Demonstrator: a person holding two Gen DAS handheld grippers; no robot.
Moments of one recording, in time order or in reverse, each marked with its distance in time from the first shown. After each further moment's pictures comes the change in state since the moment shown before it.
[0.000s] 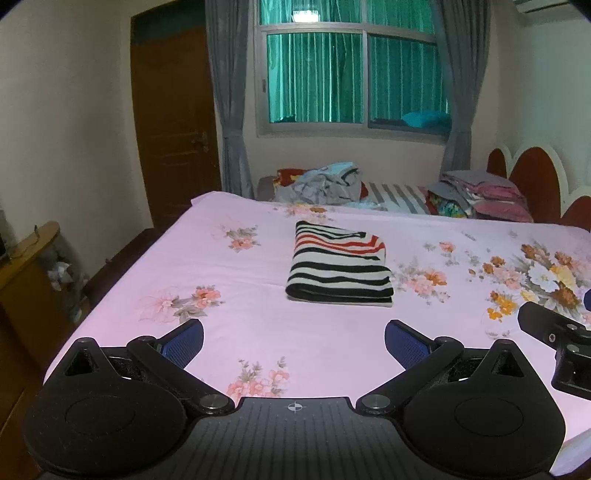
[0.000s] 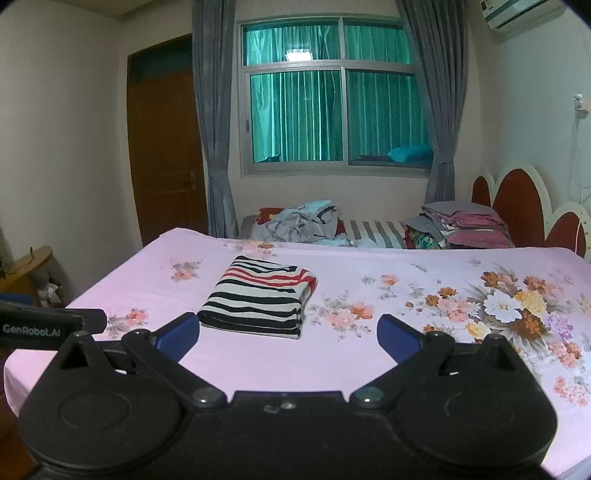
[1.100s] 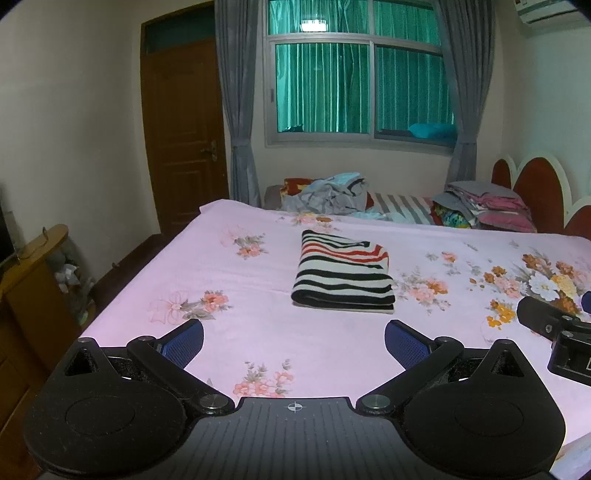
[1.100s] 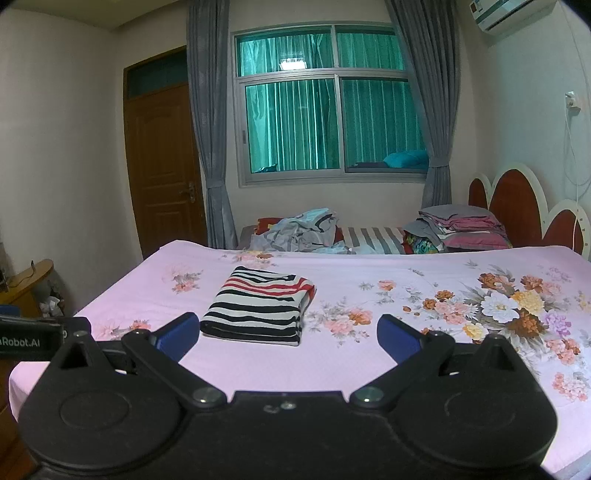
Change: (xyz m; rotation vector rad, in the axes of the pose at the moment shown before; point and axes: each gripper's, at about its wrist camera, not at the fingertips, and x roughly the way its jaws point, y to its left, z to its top) left arm -0.015 0.000 0.001 -0.017 -0.023 0.017; right arm -0.013 -0.004 -0.003 0.019 -0.024 0.001
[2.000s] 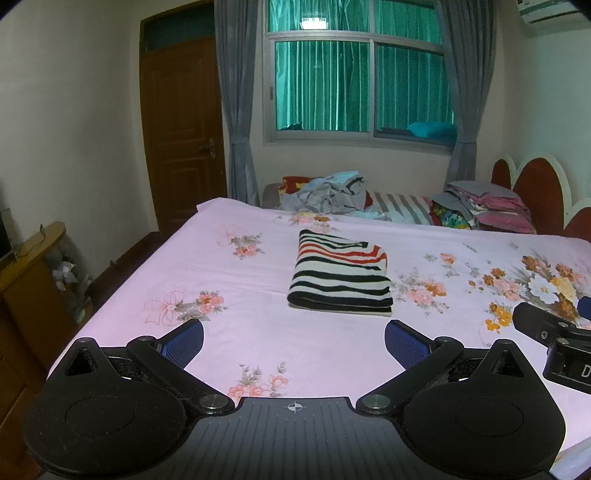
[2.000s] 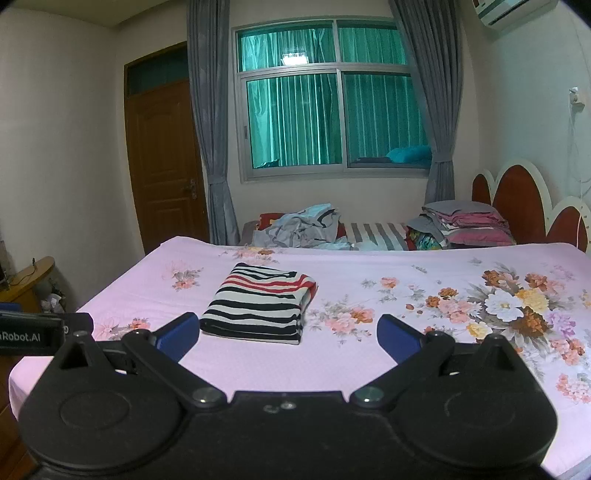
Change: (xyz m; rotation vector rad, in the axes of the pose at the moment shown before) left arm 0.004 -0.010 0.002 -0.004 0.001 0.001; right arm 0.011 -0.001 0.002 0.003 0.012 0.008
